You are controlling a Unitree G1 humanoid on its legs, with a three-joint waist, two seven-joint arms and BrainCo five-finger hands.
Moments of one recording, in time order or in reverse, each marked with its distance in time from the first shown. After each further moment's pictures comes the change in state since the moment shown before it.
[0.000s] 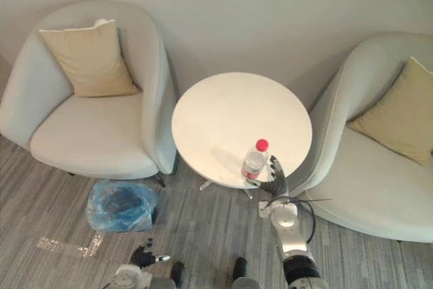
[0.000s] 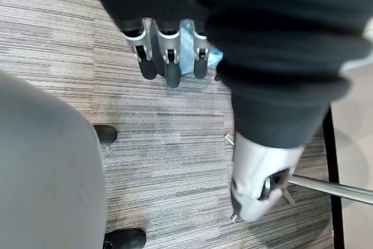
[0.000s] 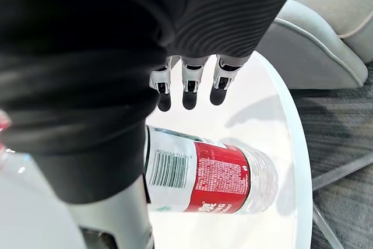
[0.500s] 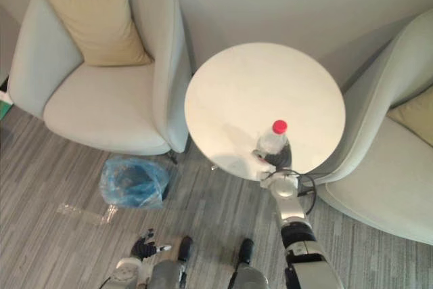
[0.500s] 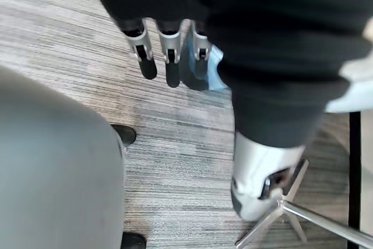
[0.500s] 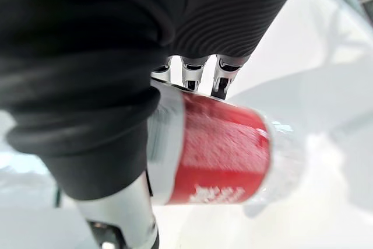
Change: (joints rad) left arm -0.004 -0.001 0.000 -0.092 -0.100 -0.020 0.000; right arm -0.302 -0.031 -0.037 0.141 0.077 0.004 -0.095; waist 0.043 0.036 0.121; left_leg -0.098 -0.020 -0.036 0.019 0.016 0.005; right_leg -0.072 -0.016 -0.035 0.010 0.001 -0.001
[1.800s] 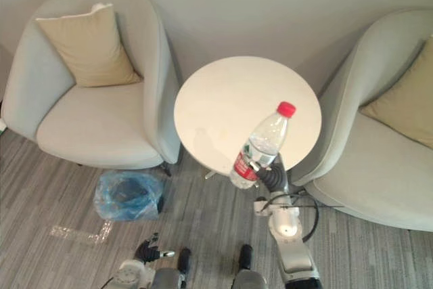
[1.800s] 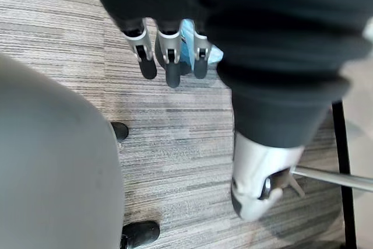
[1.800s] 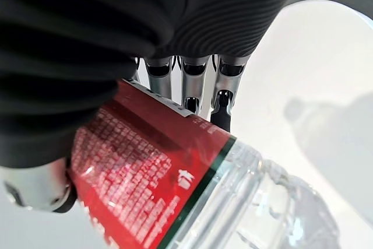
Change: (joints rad) left arm -0.009 0.003 -0.054 0.065 0.085 0.019 -0.025; right arm 0.545 0.045 0.117 -0.725 -0.232 -0.040 0.125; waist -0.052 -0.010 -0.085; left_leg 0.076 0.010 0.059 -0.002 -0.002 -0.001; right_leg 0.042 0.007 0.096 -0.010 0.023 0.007
